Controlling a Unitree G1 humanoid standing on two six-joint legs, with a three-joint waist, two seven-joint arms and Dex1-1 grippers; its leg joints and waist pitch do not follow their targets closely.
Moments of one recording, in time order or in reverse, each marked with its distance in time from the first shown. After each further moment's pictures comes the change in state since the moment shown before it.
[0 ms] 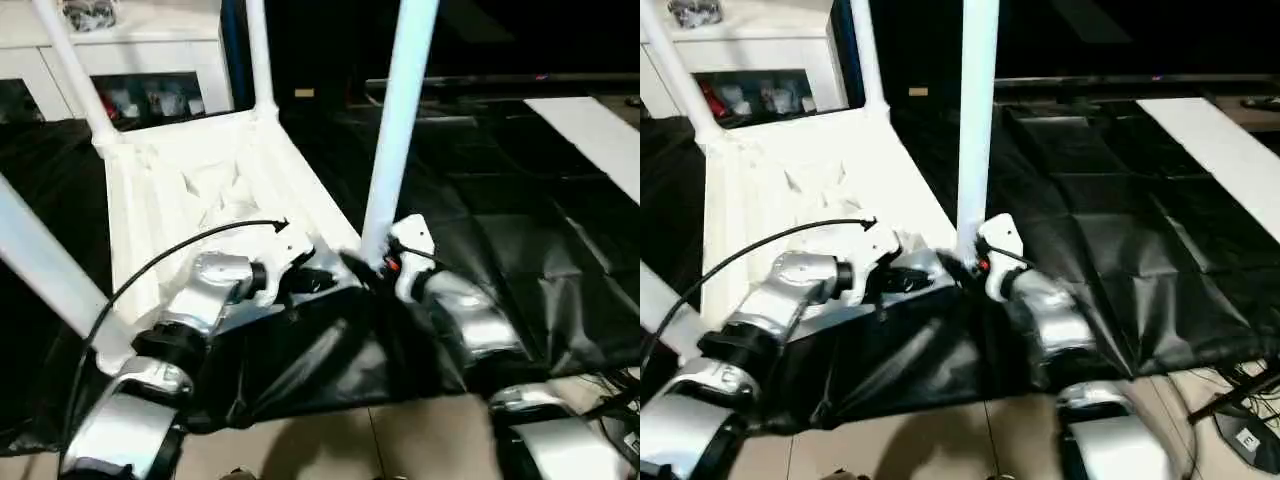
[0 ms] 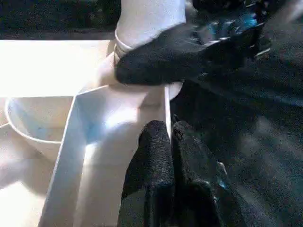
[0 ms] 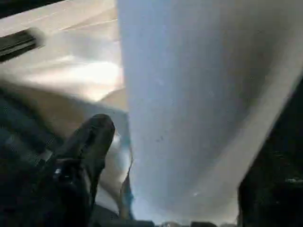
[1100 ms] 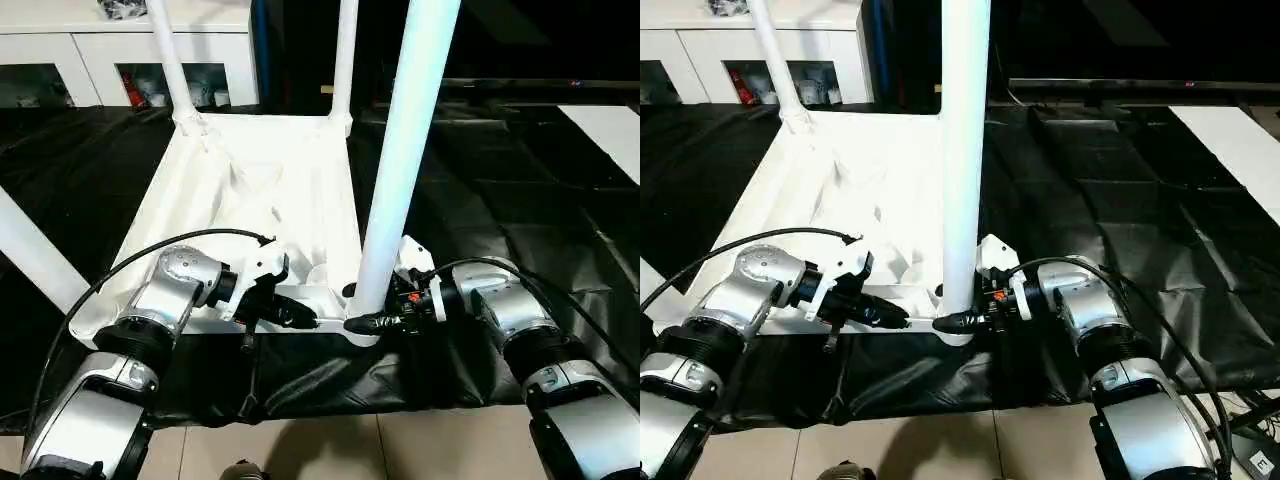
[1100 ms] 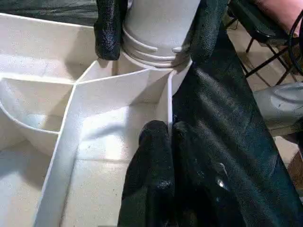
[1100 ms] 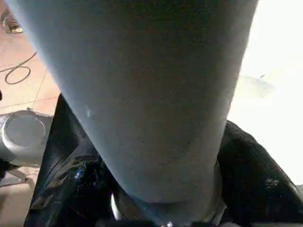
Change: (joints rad) left arm -0.003 0.121 -0.053 0.003 -0.052 -0.036 -0.382; right arm -0.068 -0.146 0.145 0.014 0.018 0.051 0.648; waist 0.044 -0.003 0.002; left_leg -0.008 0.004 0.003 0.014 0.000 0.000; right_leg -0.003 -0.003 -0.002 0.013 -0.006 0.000
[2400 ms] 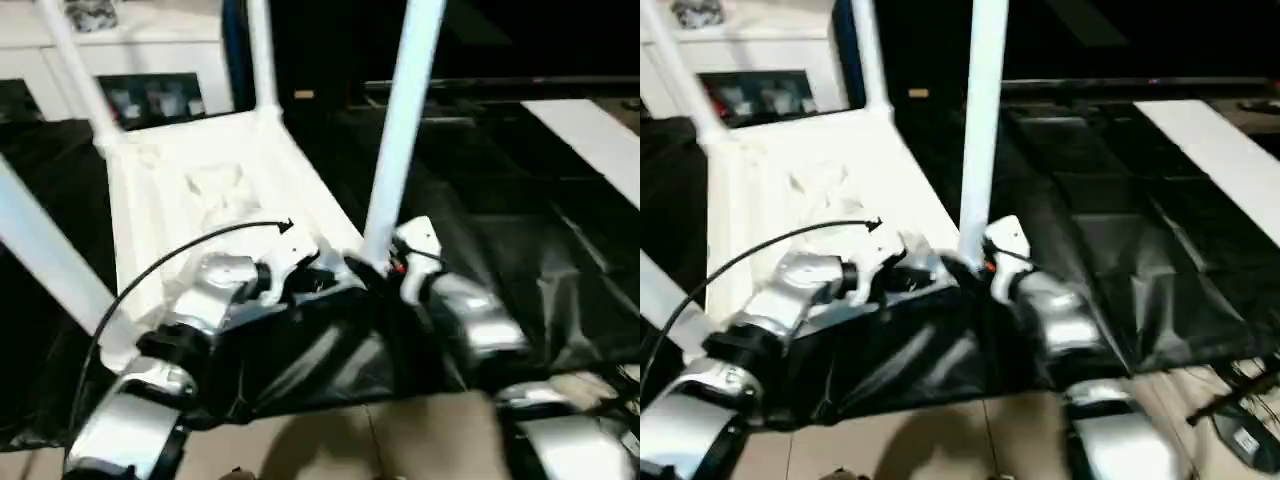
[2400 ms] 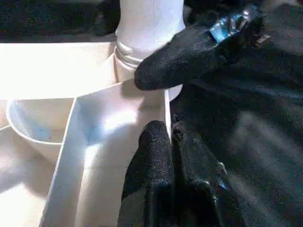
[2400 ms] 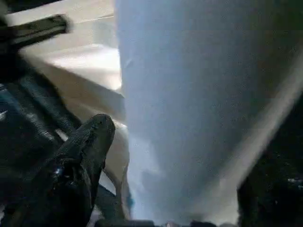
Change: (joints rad) left arm 0.004 -0.121 0.037 0.003 0.044 -0.007 0.343; right arm 0.052 0.093 -0.142 0.034 0.000 -0.075 -0.499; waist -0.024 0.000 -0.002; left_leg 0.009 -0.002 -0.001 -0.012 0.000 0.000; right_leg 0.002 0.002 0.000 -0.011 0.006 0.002
